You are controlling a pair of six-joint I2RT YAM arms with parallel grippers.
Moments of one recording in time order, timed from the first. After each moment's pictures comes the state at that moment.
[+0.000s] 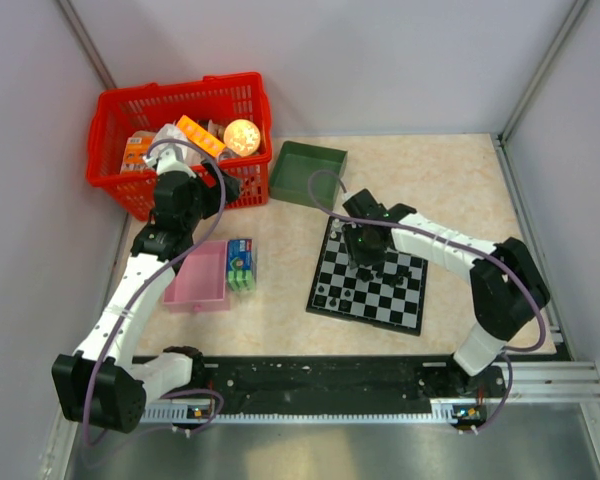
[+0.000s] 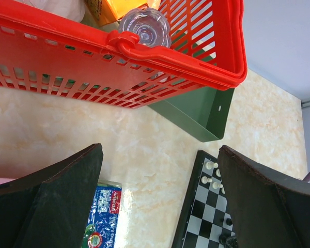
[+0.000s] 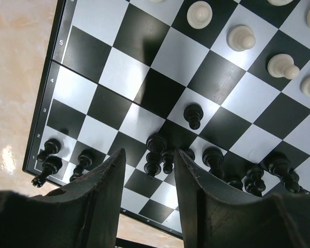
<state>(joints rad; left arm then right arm) -0.19 1.11 0.99 -0.22 -0.07 -0.63 0.66 1.65 1.16 -0.68 0.06 0.42</state>
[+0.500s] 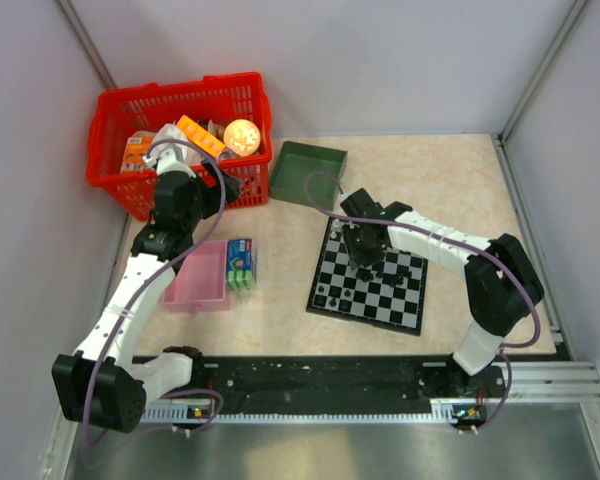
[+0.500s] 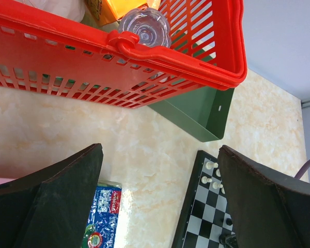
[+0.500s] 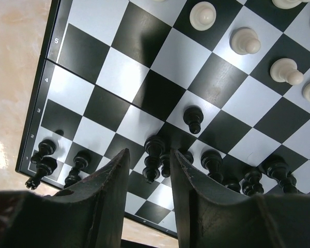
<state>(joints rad) -0.19 1.11 0.99 -0.22 -0.07 -0.63 0.66 1.69 1.20 -0.70 0.06 0.39</state>
